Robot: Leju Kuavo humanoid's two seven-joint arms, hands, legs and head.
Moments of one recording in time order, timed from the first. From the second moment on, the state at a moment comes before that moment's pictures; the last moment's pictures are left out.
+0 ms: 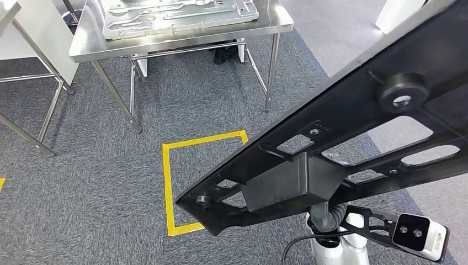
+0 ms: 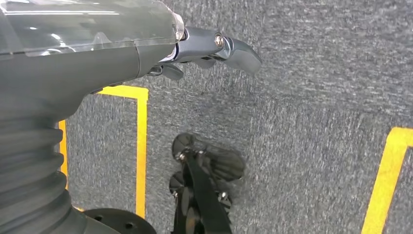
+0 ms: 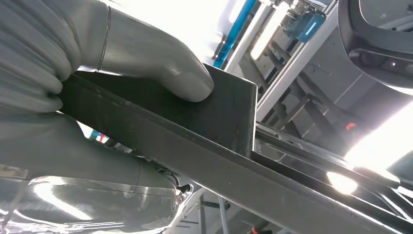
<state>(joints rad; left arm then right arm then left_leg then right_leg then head) -0.10 -0.01 1.27 -0.23 -0.92 -0.06 -0.29 -0.12 0.17 0.06 -1.95 -0.19 0.86 -0.69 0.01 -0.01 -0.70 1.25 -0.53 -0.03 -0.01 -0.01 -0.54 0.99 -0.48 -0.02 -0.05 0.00</state>
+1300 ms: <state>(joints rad) -0.10 -0.02 1.27 -0.23 -0.91 -0.06 -0.29 -0.11 0.16 0.06 -1.95 -0.22 0.88 -0.69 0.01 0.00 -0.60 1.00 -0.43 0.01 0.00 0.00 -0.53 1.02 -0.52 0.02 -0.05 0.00</state>
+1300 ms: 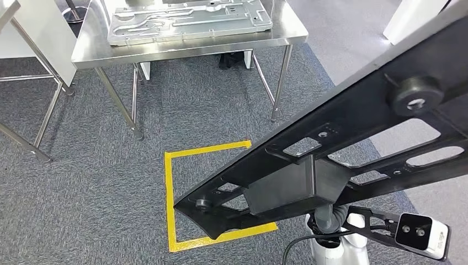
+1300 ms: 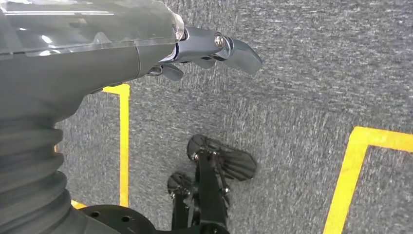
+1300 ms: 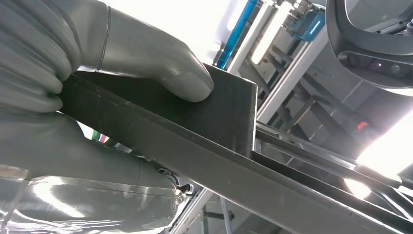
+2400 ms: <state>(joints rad) -0.11 -0.01 1.27 -0.23 -0.91 -0.05 -0.30 -0.13 0.16 0.07 -1.93 -0.23 0.86 -0.69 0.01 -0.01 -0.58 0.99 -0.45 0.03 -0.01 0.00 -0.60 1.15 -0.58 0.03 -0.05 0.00</state>
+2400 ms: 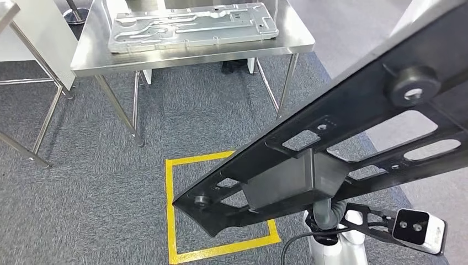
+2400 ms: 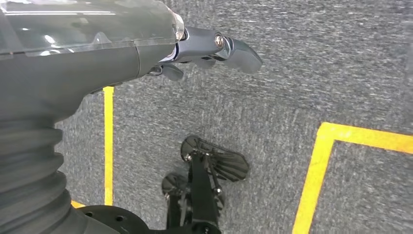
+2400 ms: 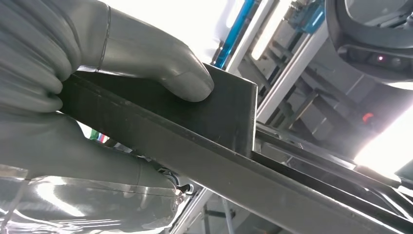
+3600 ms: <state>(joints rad) -0.10 -0.01 1.27 -0.23 -0.92 -0.06 -0.31 -0.13 0.16 0.08 -1.93 -0.25 0.85 -0.69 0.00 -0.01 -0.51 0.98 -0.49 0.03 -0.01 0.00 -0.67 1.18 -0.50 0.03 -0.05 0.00</state>
